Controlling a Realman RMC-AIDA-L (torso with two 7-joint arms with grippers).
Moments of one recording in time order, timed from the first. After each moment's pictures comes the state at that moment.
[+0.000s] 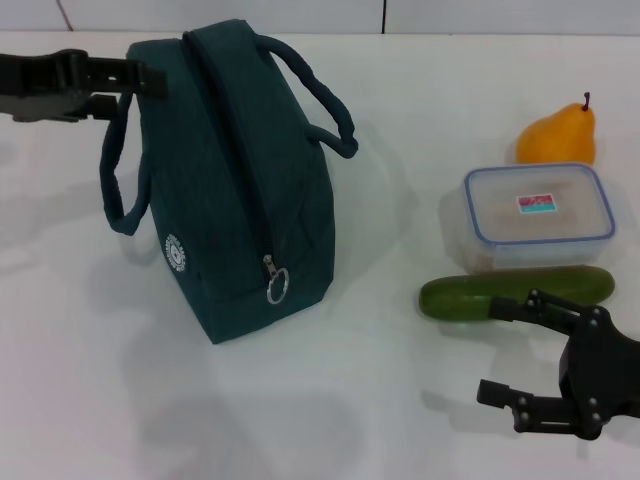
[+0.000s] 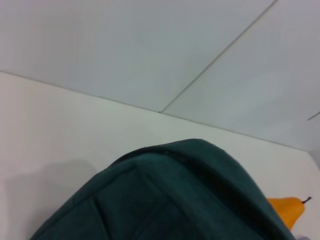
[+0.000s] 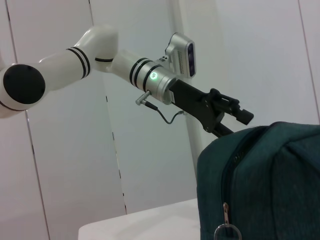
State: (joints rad) left arm -0.49 -2.08 0.64 1.47 2.25 1.75 -2.74; right arm 0.40 2.02 -0.89 -0.28 -1.71 -1.76 0.80
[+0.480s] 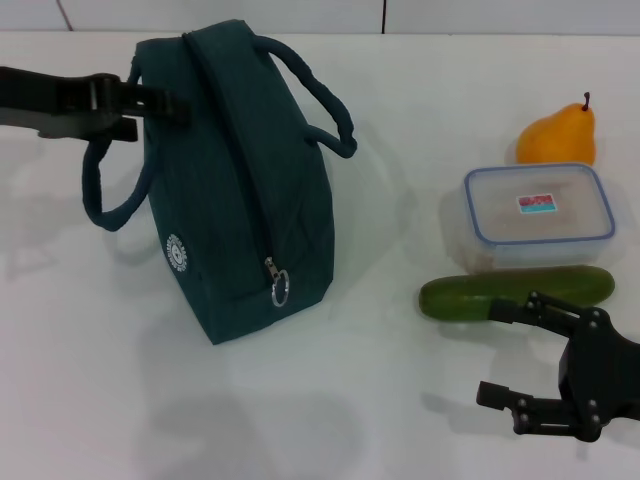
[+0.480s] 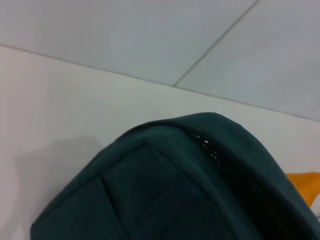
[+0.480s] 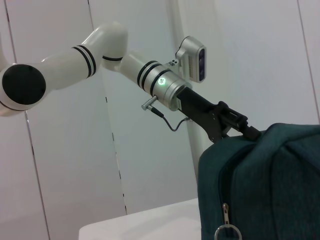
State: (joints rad) left arm -0.51 -2.08 0.74 1.44 2.32 1.71 -2.76; right arm 0.40 2.02 -0.89 -0.28 -1.71 -1.76 0.80
